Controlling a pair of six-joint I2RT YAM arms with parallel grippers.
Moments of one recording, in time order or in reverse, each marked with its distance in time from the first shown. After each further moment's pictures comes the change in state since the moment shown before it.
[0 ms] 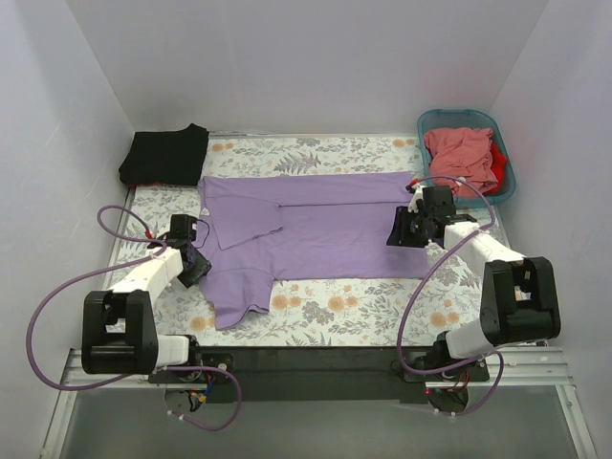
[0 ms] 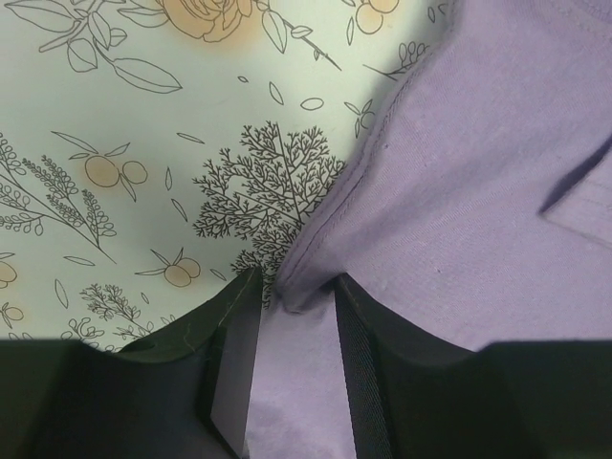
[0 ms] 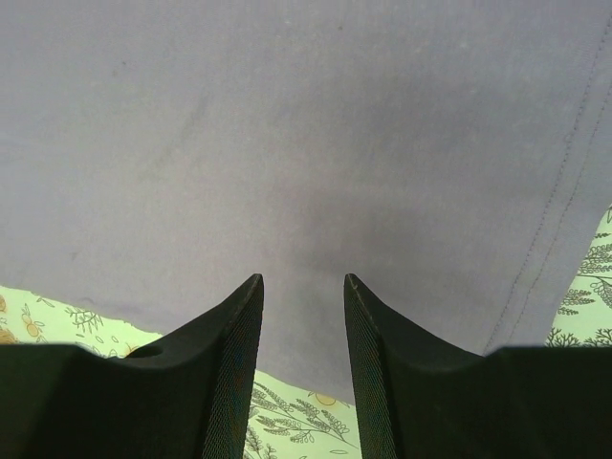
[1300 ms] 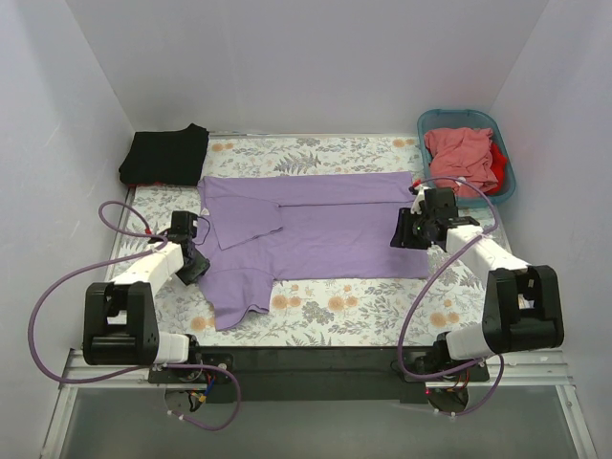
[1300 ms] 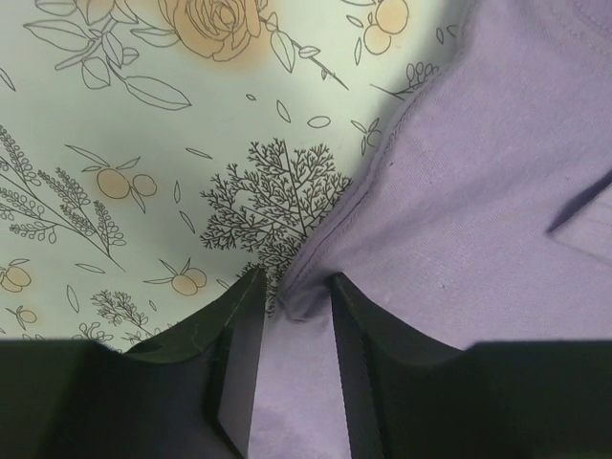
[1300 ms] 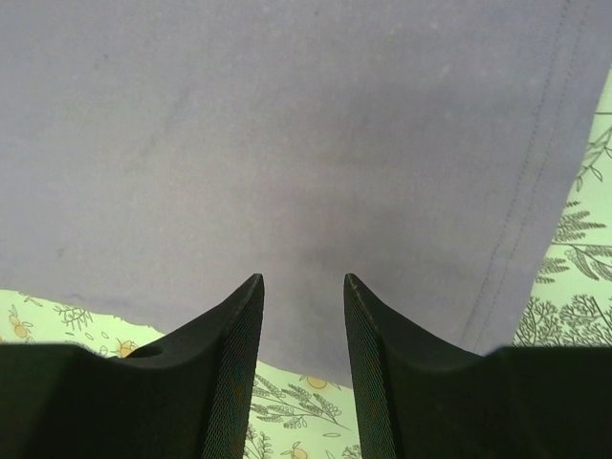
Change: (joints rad) left arm 0.001 0.046 0.031 -0.011 -0.022 0.000; right arm 0.000 -0.048 -0.018 -0.017 0.034 0.003
